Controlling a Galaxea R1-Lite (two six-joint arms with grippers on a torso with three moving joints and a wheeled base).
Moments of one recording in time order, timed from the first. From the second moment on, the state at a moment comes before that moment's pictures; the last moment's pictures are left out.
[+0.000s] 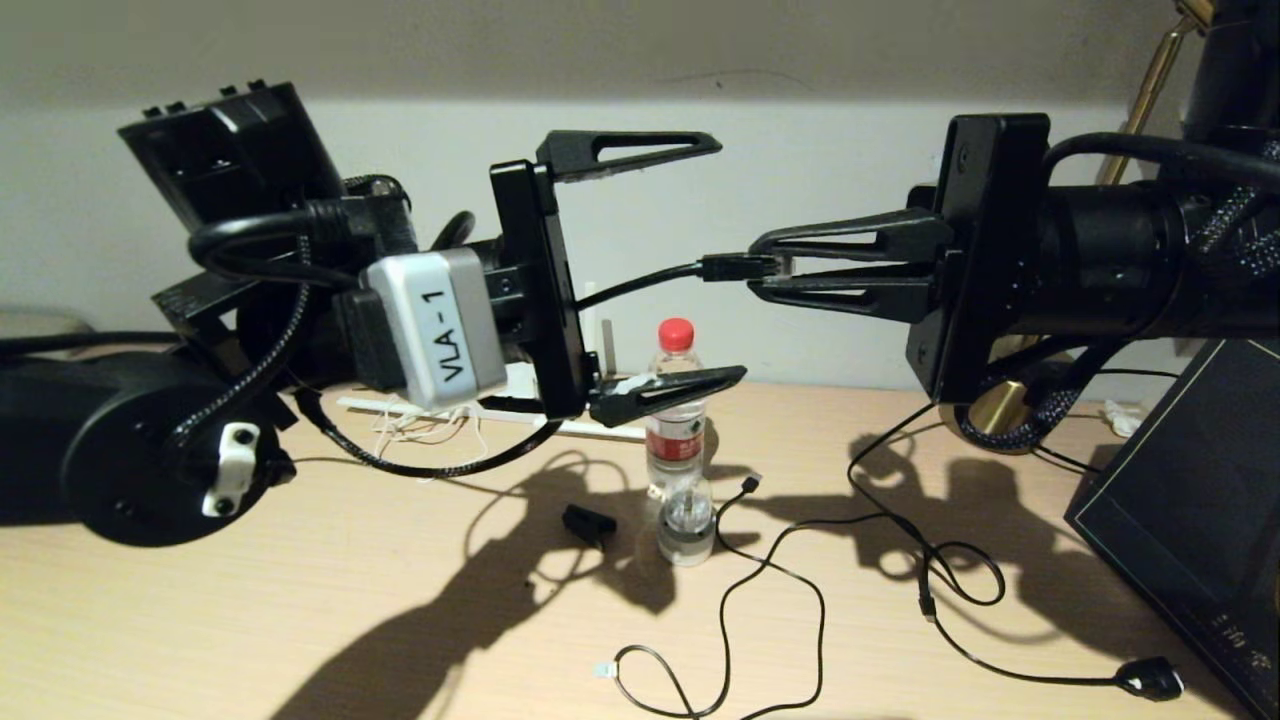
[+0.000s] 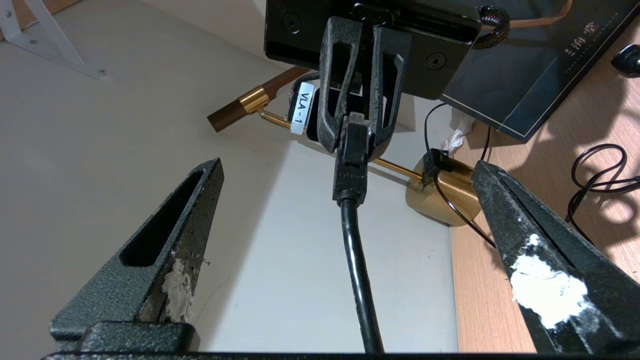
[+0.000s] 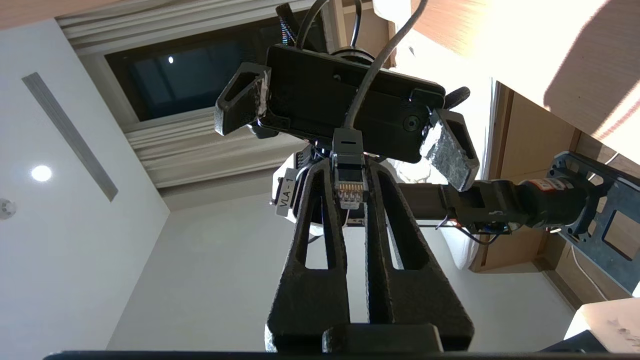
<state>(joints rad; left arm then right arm) -0.57 1.70 -1.13 -0.82 -0.93 1.16 0.57 1.54 -1.29 -0.18 0.78 1.54</state>
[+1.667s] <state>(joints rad) -0.59 1.71 -1.12 -0.81 -0.93 1.16 0.57 1.54 -1.29 -0.18 0.78 1.52</state>
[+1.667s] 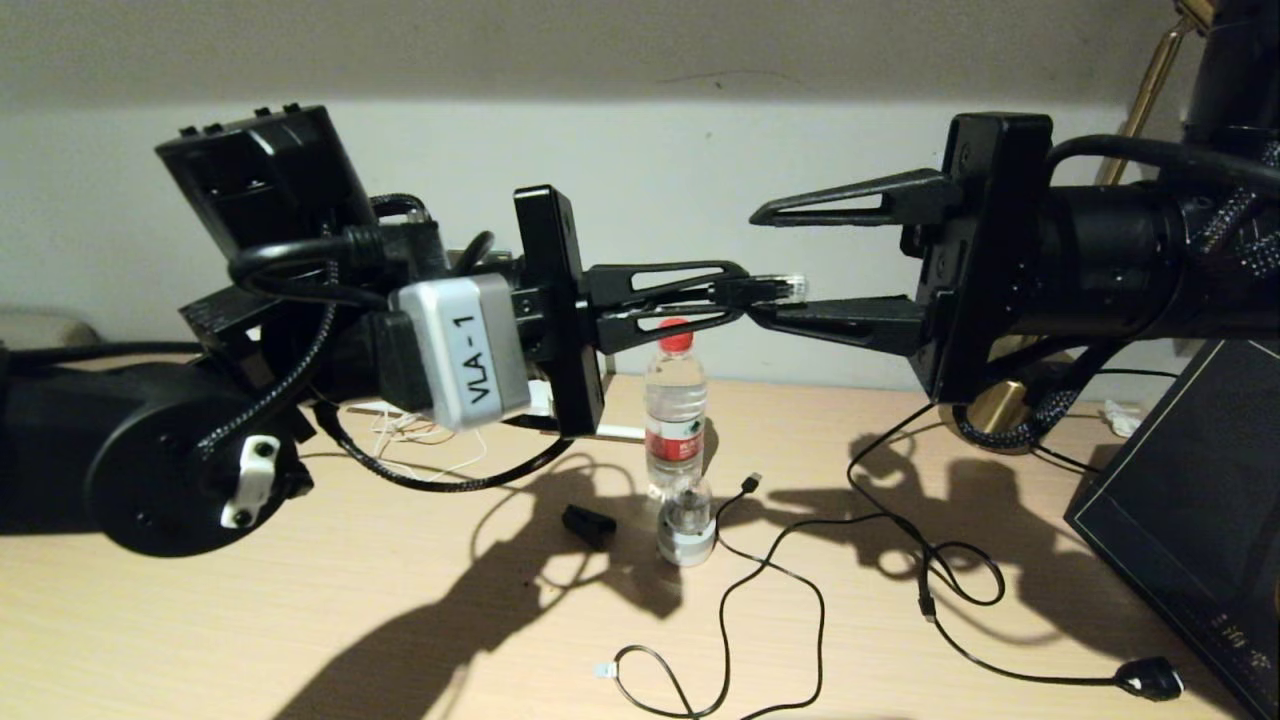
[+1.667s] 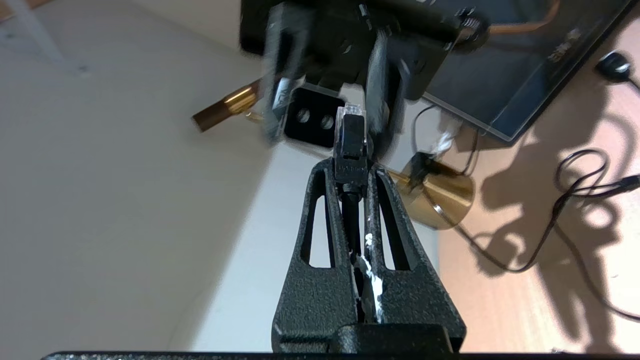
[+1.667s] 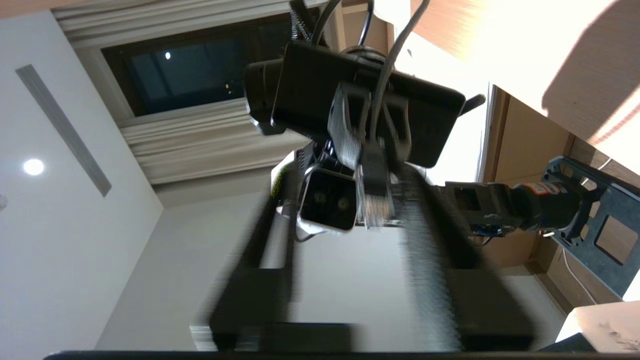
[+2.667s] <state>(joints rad) -0.13 1.64 -1.16 -0.80 -0.68 -0.24 0.55 1.19 -0.78 -0.14 -0.15 0.44</state>
